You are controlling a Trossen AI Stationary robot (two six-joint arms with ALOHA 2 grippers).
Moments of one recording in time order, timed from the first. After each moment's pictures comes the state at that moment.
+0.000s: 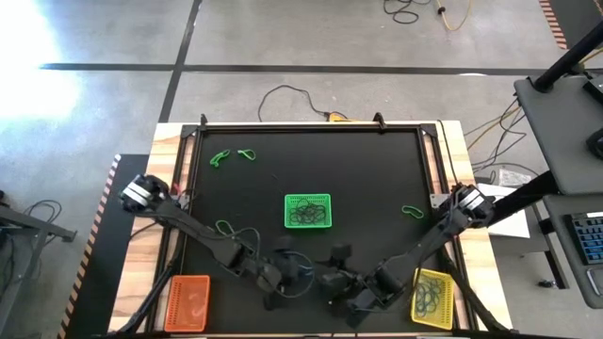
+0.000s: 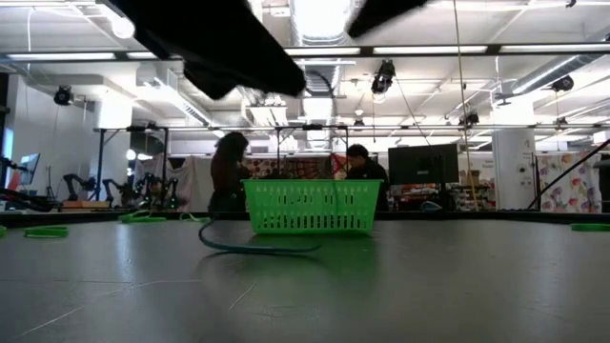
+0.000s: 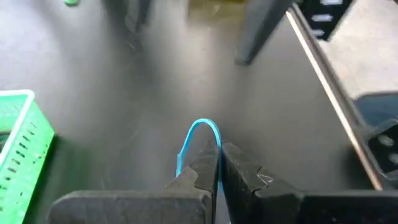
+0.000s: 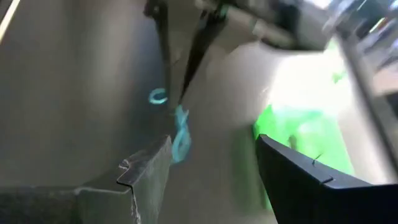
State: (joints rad) left arm -0.54 1.79 1.06 0.05 -0.37 -0.32; right arm 0.66 1.92 1.50 -0.58 0.72 0.29
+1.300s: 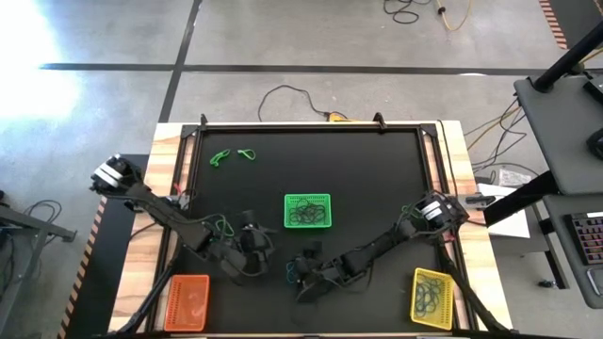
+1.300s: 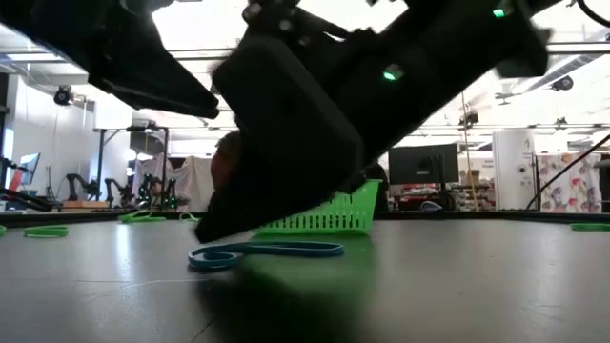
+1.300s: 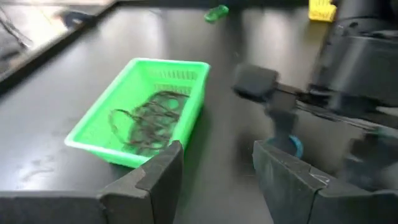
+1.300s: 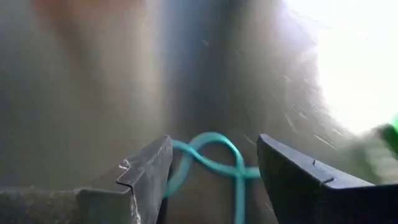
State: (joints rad) left arm -0.59 1.47 0.68 0.11 -0.79 -0.45; right arm 0.47 2.22 1.35 0.12 0.51 0.37
